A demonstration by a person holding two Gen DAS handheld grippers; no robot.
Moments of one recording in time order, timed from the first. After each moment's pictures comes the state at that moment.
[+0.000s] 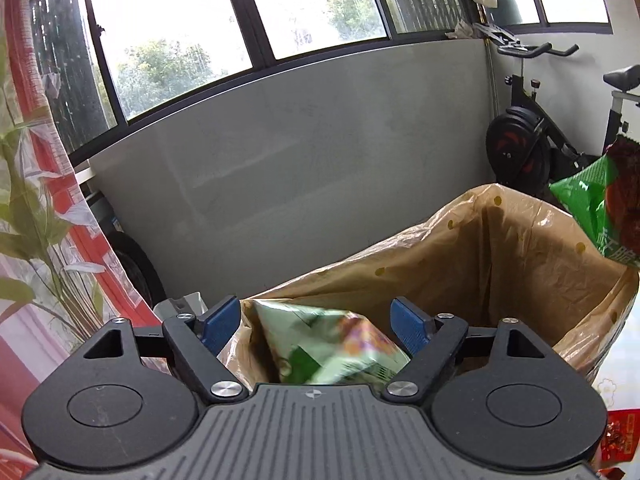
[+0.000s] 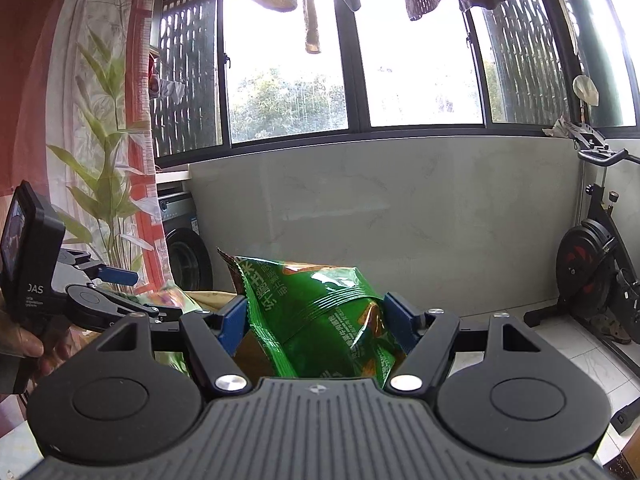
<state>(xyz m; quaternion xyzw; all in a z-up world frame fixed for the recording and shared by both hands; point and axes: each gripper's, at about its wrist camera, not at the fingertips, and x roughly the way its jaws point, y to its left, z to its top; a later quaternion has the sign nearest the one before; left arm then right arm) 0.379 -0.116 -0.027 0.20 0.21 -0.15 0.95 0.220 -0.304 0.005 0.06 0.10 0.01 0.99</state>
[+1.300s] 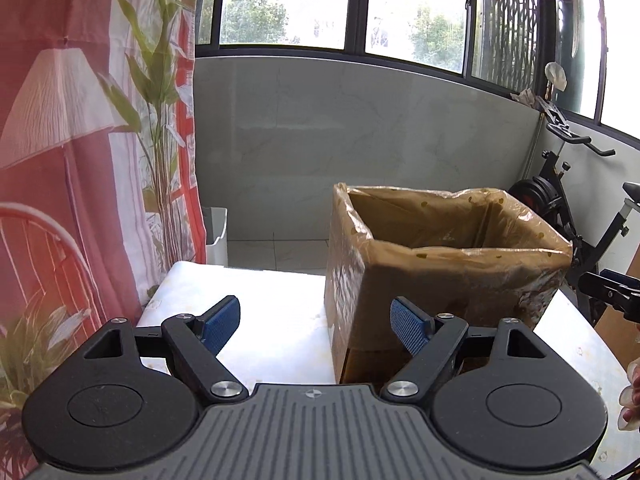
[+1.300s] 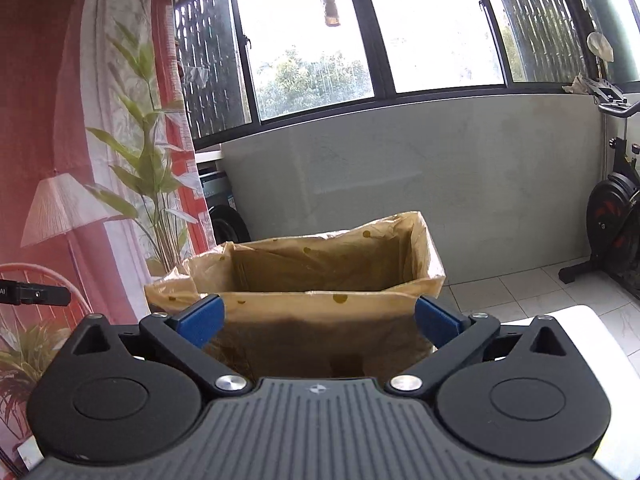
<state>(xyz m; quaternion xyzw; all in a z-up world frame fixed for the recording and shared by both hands) 0.225 0.045 -0.047 0.02 0.26 -0.12 0.96 0.176 -0.265 -0.036 0.10 0.14 0.05 0.98</state>
